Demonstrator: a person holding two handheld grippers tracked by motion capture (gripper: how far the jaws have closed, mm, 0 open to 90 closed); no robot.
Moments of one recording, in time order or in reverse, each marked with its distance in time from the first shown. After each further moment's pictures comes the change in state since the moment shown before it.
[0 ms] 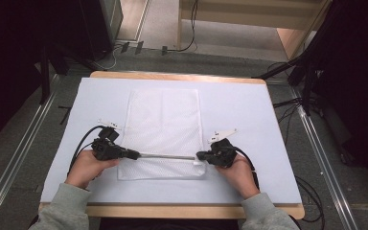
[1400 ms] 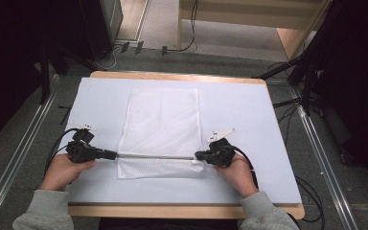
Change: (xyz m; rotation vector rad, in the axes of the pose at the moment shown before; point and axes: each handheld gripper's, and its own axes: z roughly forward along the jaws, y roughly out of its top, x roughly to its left) left arm 0.029 -0.034 -0.048 -0.043 0.077 -0.083; right arm 0.001 0.003 0.003 0.004 0.013 -0.013
